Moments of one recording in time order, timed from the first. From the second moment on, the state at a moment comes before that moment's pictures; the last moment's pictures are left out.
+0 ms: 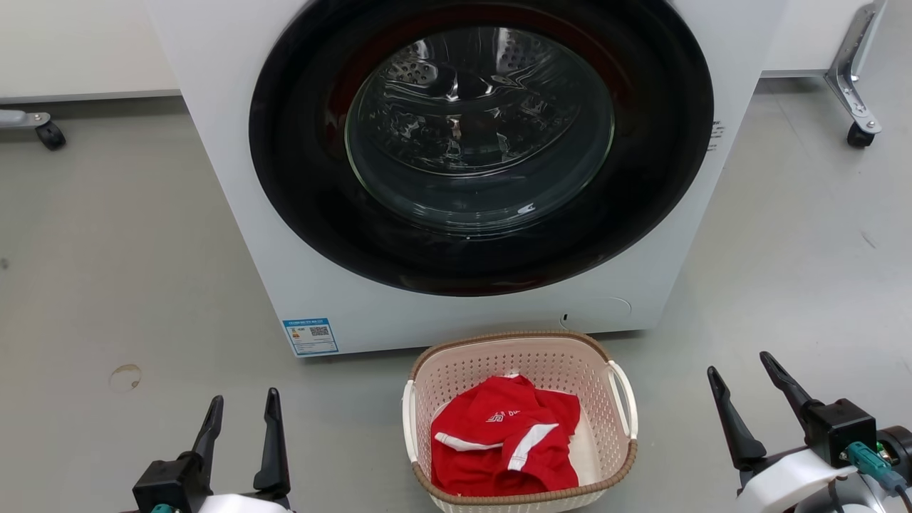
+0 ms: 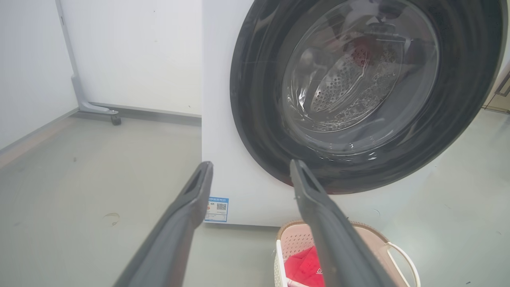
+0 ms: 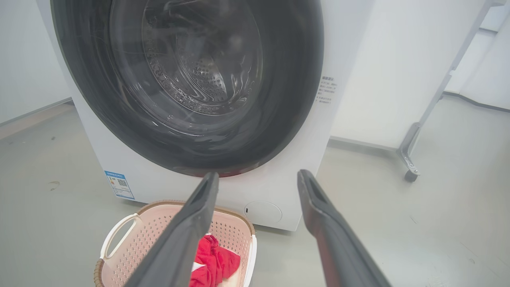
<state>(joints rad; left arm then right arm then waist) 0.02 0.04 -0.05 0.24 -0.24 -0.04 -0.25 -0.01 -0.04 0.18 0.27 0.18 0.13 -0.25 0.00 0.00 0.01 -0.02</state>
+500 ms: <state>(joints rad) 0.02 0.04 -0.04 0.25 -0.24 -0.04 -0.25 -0.01 -0.04 0.18 0.27 0.19 0.13 -0.25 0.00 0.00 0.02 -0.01</state>
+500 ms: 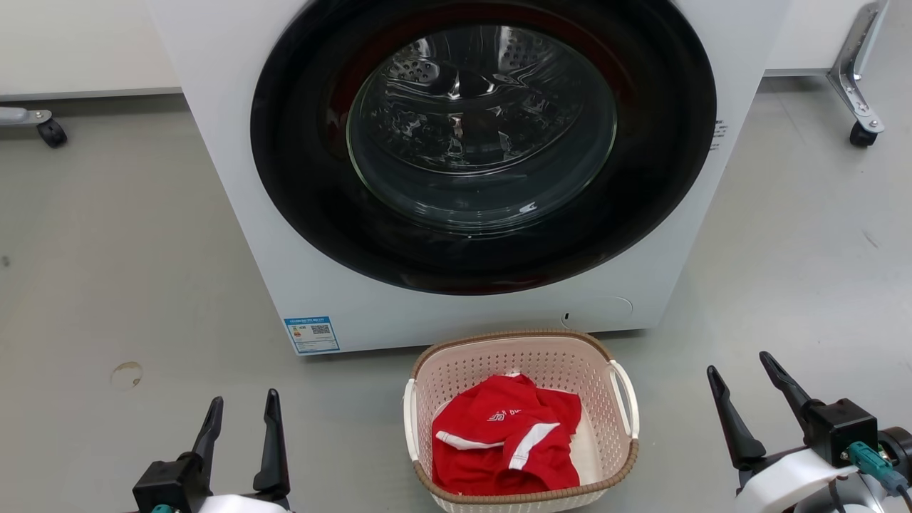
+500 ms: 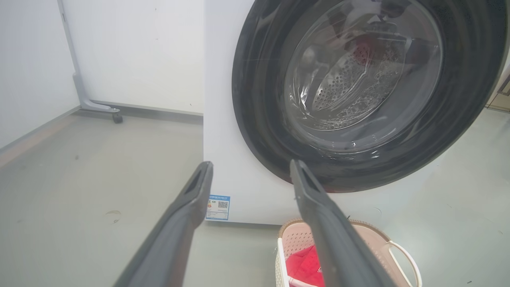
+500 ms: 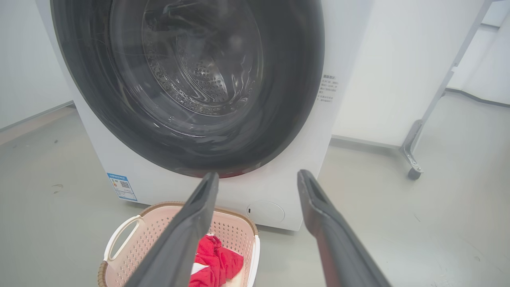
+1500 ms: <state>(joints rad) -0.44 0.04 -0.31 0.35 -0.35 0.11 -0.25 -0.41 -0.12 0.16 0.35 0.22 0.13 -0.25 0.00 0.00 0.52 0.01</state>
